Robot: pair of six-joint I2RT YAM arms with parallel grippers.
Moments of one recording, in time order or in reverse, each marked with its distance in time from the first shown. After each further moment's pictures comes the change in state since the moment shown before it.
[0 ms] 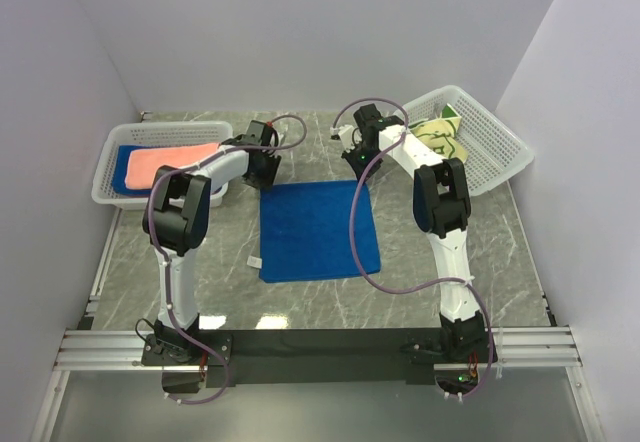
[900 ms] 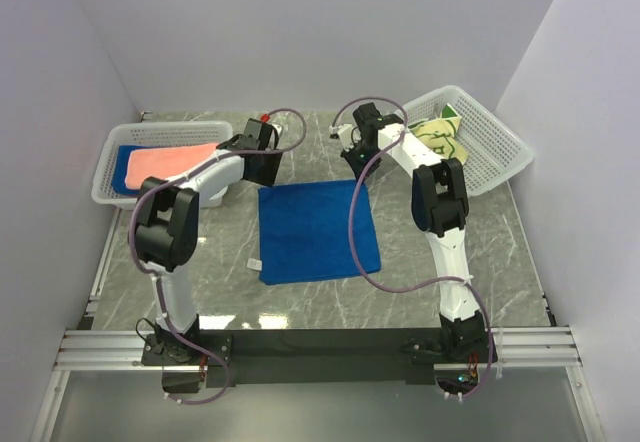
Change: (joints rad) left arm -0.038 -0.183 -0.115 0.074 -0.114 -0.022; right arm 0.000 0.029 0.051 -0.032 -0.018 0.000
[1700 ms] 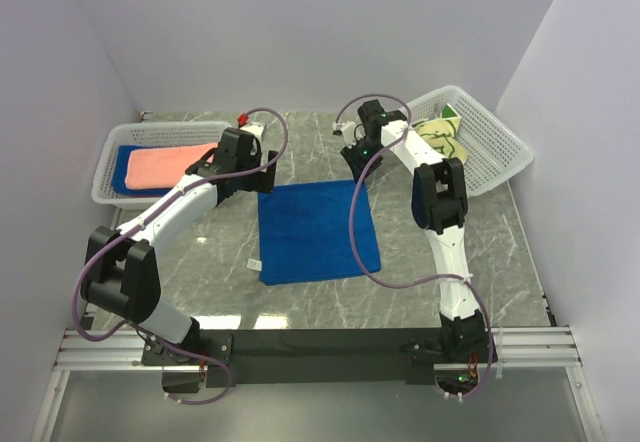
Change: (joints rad) left arm -0.021 -0.381 -0.242 0.038 0.030 -0.110; right arm -0.023 0.042 0.082 -0.054 -0.081 -0.003
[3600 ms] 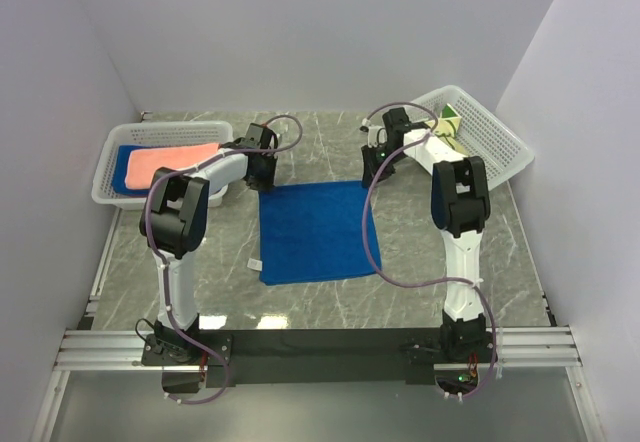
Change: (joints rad) left arm 0.056 0.531 0.304 -0.077 0.154 -0.027; right arm -0.110 -0.148 -0.326 0.246 -0.194 0.359
